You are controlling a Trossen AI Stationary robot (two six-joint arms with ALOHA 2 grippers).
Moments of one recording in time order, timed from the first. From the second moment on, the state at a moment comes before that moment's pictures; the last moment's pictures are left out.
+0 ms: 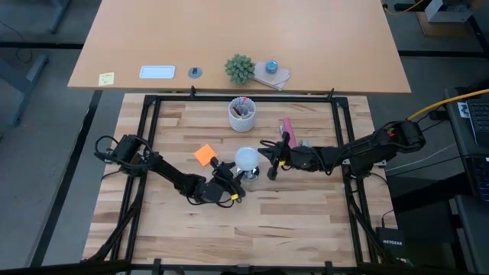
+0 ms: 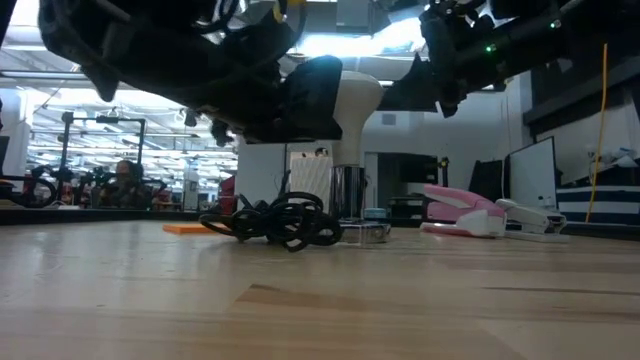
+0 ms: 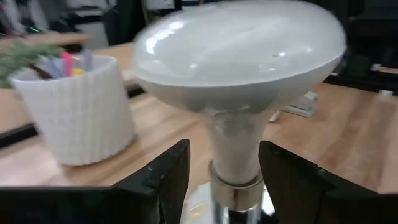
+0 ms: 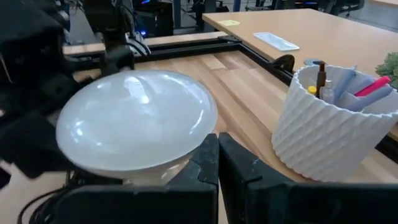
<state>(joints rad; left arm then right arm) -0.37 1.94 0.83 0.80 -1.11 -0.26 0.12 1.40 0.58 0.52 0.46 0.13</state>
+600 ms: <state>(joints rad) -0.41 1.94 0.83 0.80 -1.38 -0.25 0.23 1.29 0.58 0.39 0.45 0.13</state>
